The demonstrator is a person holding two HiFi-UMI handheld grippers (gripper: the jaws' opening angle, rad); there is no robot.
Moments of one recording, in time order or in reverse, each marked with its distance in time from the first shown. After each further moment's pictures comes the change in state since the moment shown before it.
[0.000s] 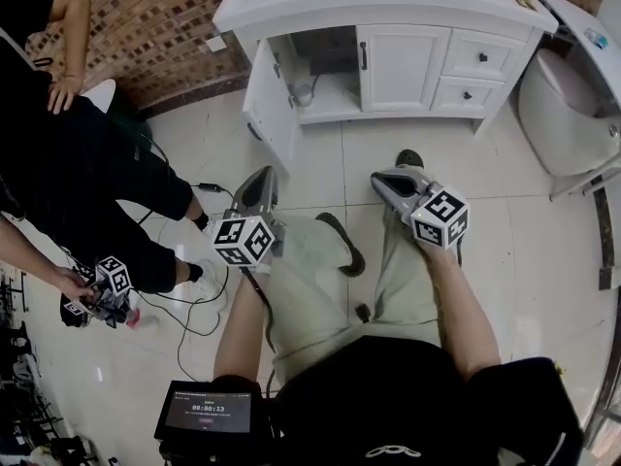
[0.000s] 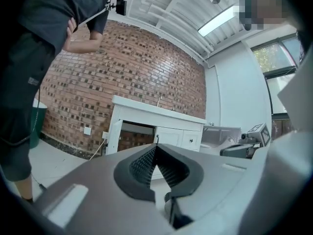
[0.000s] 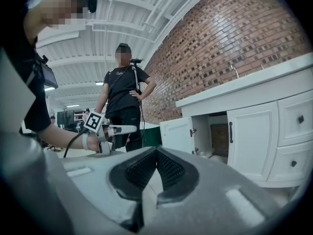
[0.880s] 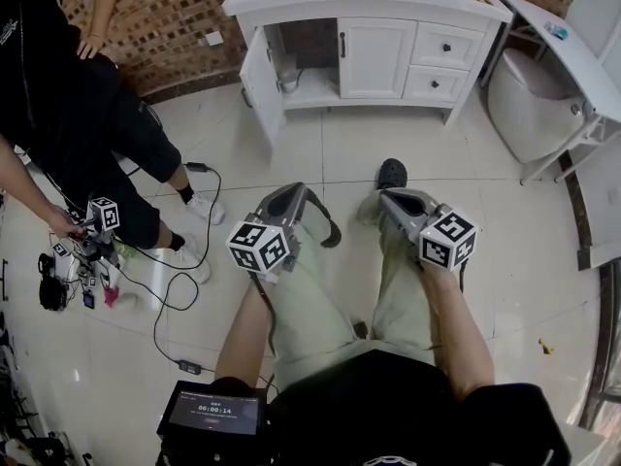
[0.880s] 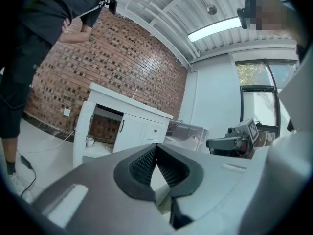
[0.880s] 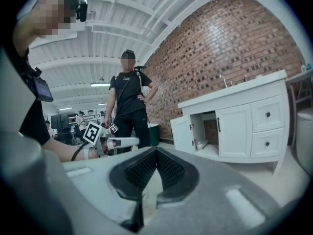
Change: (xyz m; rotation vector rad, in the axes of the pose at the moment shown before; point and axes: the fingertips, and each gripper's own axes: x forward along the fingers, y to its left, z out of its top) left arm -0.138 -0.169 -0.057 -0.080 0.079 -0.261; right arm -0.159 0.146 -0.020 0.057 0.011 -0.101
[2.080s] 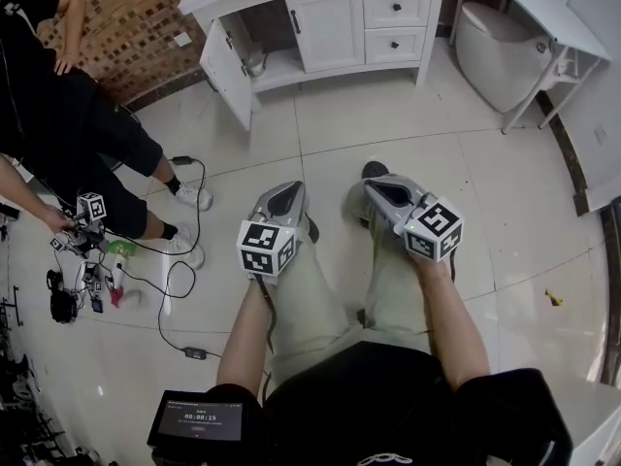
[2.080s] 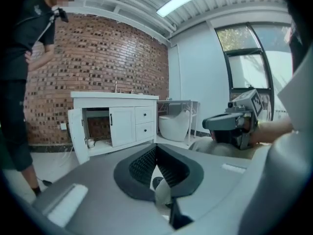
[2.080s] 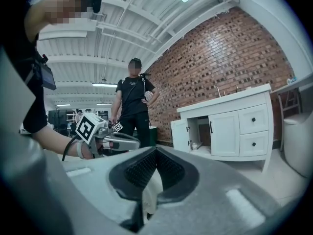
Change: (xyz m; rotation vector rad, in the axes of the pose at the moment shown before) left arm -0.028 -0.130 -0.064 0.282 0.214 0.030; right arm -0.109 0.046 -0.045 -0.044 -0.066 -0.054
